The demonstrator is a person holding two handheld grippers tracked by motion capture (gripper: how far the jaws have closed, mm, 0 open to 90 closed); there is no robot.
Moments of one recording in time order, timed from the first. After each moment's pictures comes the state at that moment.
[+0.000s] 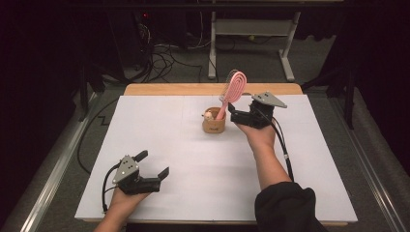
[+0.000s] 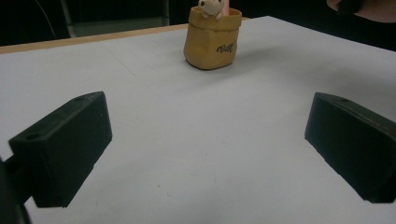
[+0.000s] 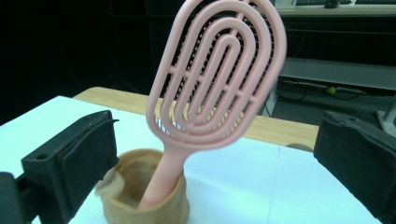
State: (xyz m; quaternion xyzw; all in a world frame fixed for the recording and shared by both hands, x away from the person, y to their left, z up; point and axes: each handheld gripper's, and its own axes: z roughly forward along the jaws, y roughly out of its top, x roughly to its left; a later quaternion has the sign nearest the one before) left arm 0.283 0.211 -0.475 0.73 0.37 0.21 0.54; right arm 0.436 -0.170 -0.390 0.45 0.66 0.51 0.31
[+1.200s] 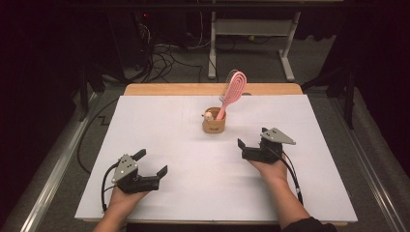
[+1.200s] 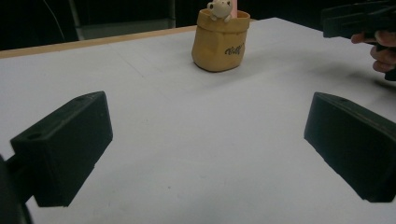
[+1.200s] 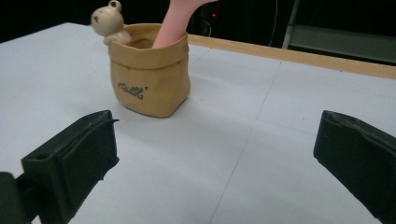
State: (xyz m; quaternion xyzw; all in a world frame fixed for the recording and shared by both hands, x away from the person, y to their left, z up) left arm 0.285 0.214 -0.474 0.72 0.37 0.22 0.54; right arm 0.371 -0.207 -0.463 0.43 0.71 0.48 0.28
